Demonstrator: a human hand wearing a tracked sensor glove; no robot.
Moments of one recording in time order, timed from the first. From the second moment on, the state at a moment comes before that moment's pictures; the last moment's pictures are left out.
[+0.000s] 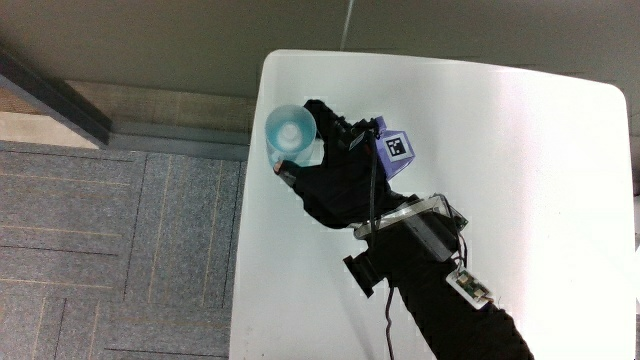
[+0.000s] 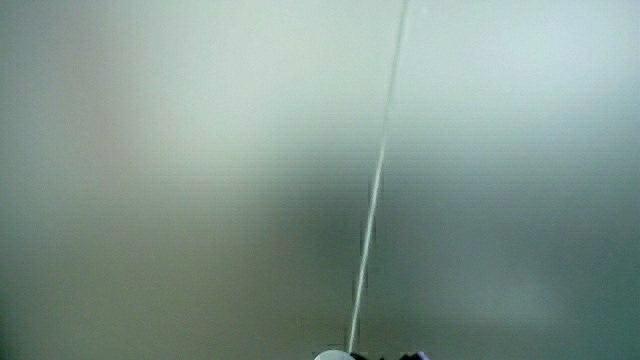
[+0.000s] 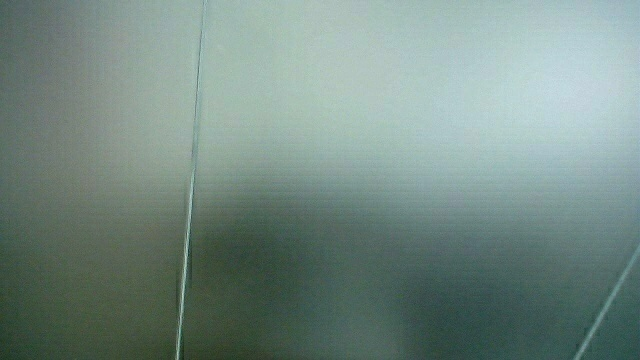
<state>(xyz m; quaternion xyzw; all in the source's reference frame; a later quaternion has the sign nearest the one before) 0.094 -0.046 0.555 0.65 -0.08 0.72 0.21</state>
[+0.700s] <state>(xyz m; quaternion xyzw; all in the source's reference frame) 0.090 -0.012 0.615 0.65 -0.05 0.71 0.25</state>
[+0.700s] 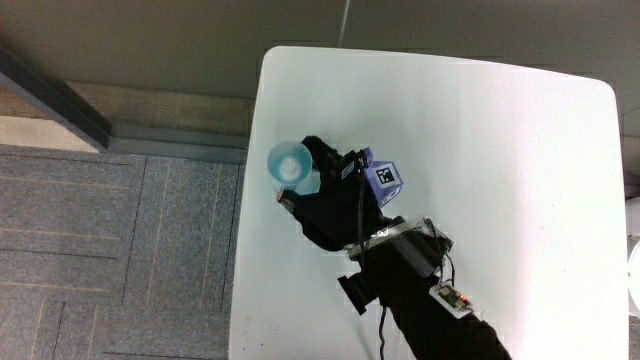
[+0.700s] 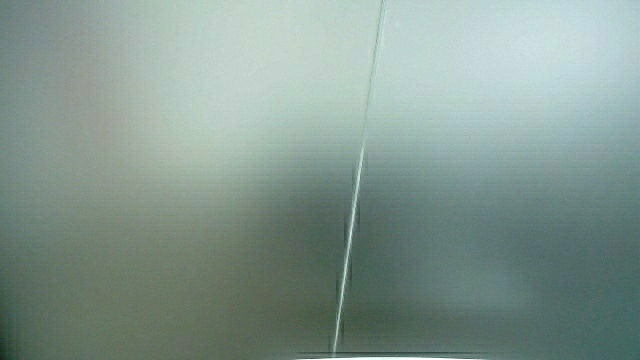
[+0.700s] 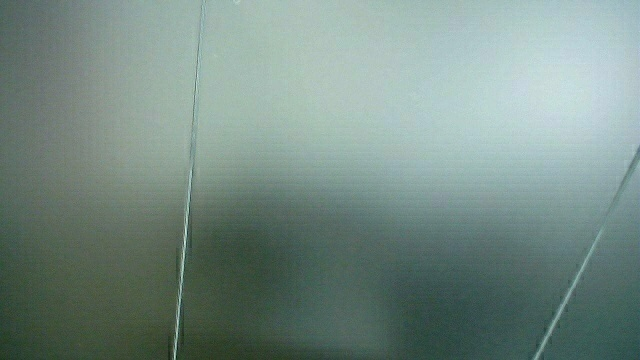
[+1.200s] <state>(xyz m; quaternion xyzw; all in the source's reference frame) 0.091 -0.008 0.631 0.65 -0.01 0.71 0.28</state>
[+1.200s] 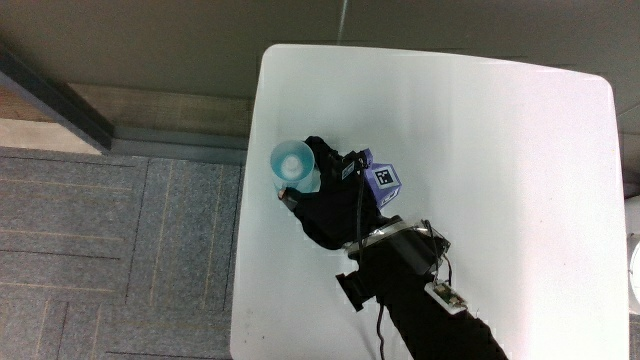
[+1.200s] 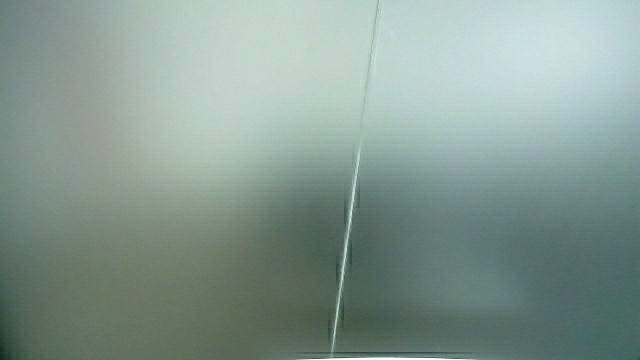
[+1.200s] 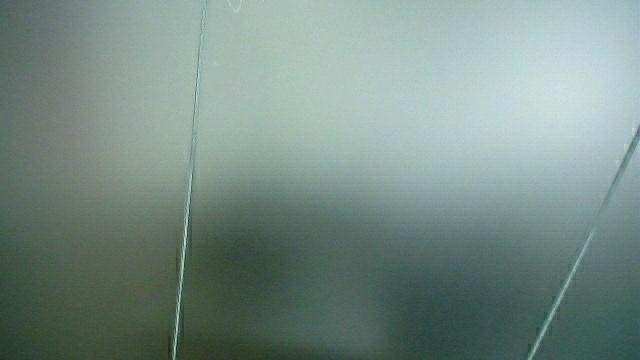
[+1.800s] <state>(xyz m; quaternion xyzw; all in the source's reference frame) 0.104 -0.019 0.624 0.63 -0.02 0.73 0.28</state>
